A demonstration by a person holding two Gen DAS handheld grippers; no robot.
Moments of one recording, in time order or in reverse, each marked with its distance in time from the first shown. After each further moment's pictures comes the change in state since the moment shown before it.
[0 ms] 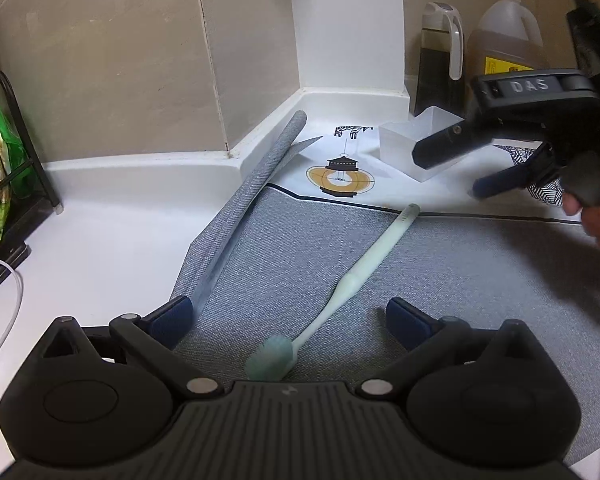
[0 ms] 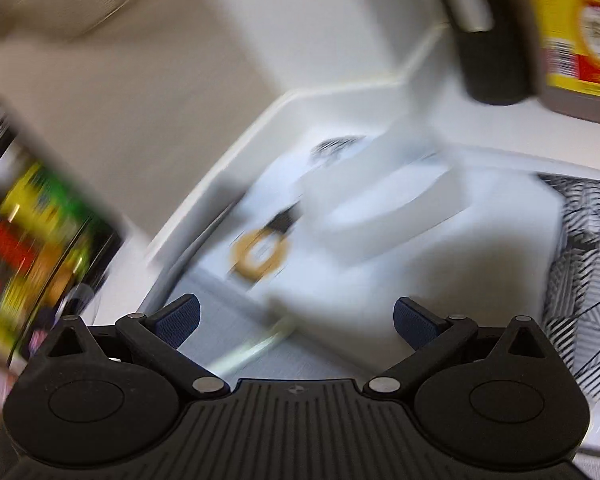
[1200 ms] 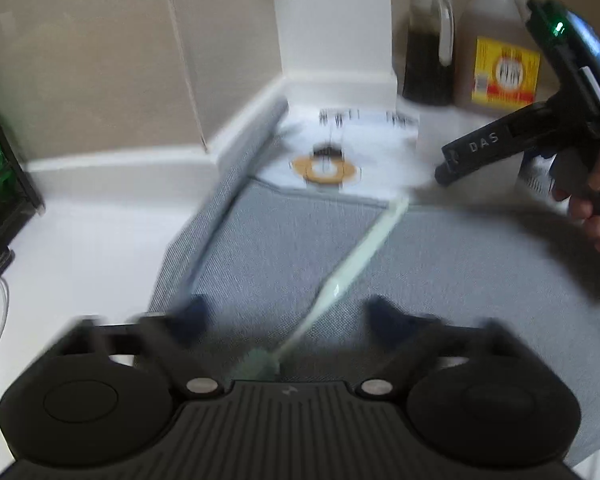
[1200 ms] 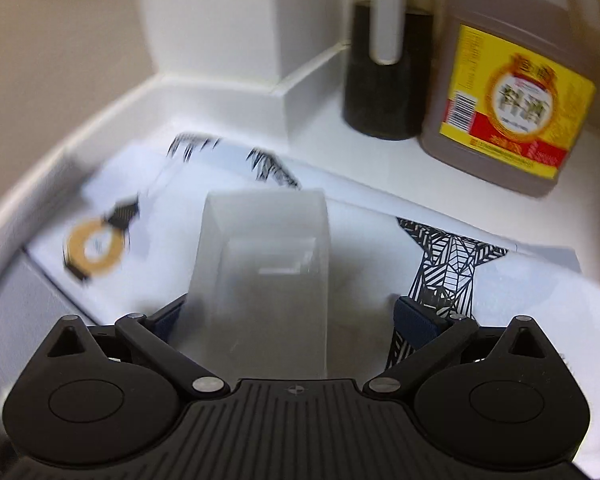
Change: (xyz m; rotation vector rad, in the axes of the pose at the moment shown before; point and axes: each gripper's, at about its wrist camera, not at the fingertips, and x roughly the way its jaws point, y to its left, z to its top) left arm 0.014 -0.007 0.011 0.018 0.071 -0.045; right arm 0.025 0.002 0.007 -0.168 0.017 -0.540
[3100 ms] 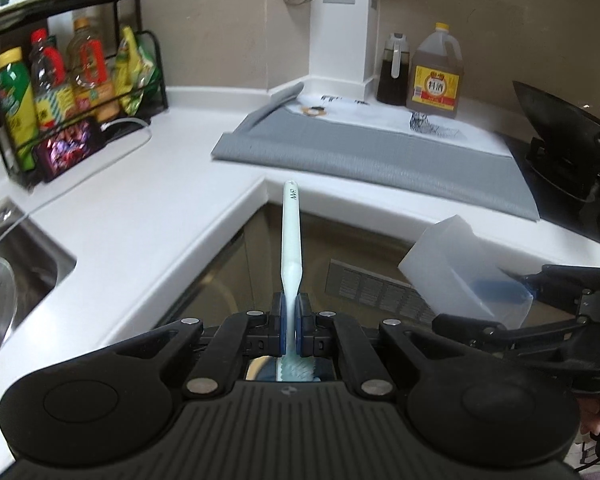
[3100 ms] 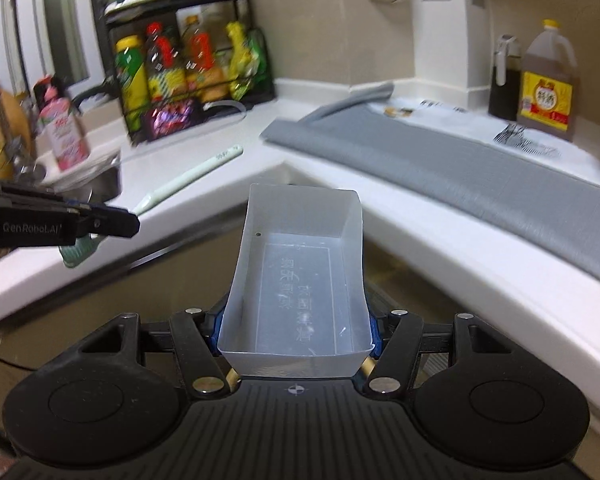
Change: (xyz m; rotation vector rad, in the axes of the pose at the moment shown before) left arm -0.336 -0.087 -0.236 -0.207 -0.042 0.090; right arm -0.315 0.025 -0.364 -0.268 -0.218 0.444
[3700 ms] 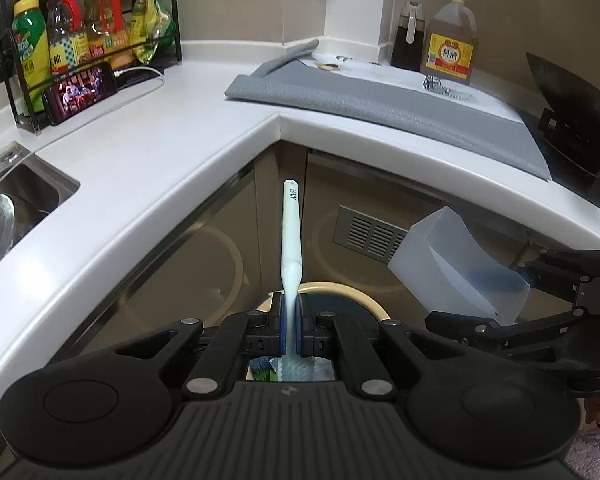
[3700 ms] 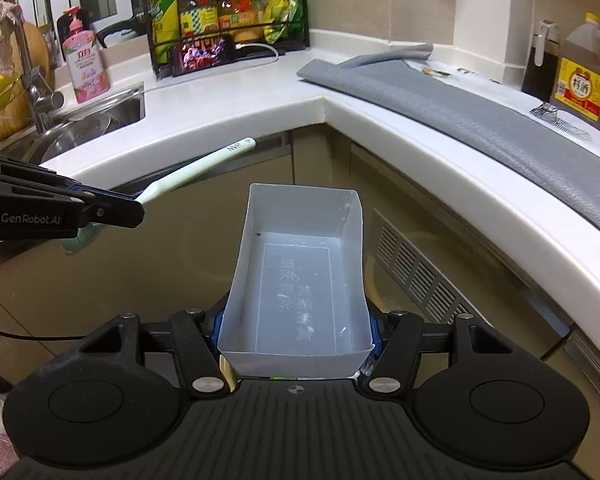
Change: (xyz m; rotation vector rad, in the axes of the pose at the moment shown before) left arm 0.009 0.007 -0.048 -0.042 0.084 0.014; right arm 0.017 0.025 -0.029 -0.100 0.121 0.018
